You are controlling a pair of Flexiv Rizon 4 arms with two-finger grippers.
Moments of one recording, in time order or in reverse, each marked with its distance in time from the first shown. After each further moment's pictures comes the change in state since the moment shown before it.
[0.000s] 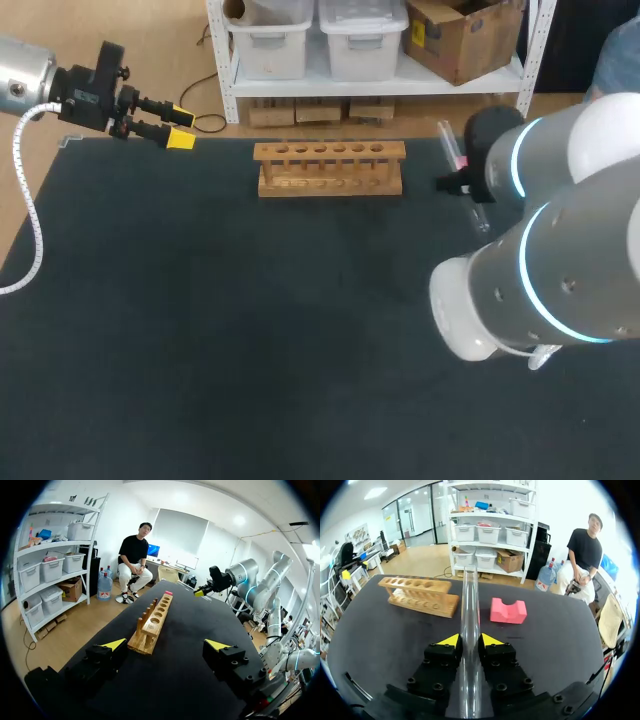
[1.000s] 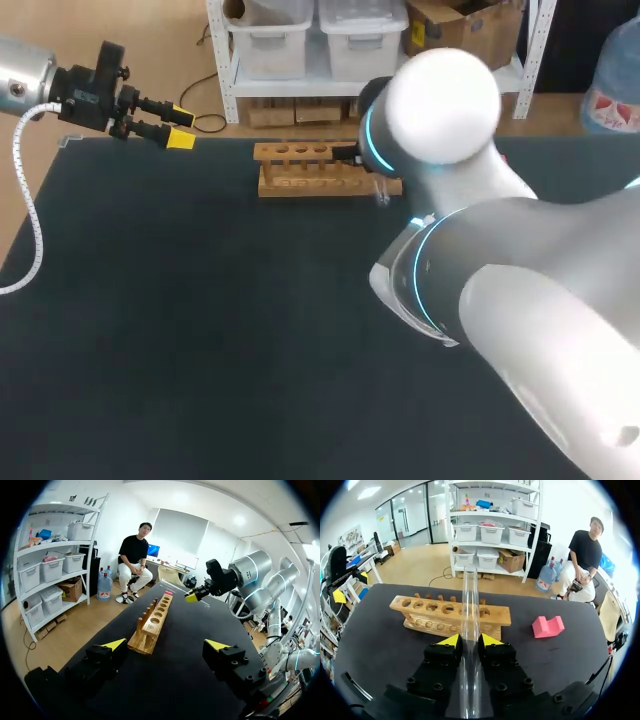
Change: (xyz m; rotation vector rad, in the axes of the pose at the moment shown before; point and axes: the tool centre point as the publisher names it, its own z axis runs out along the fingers) left arm 0.000 0.000 0.000 0.000 0.000 0.000; right arm -0.053 0.109 0.049 0.059 0.026 0.058
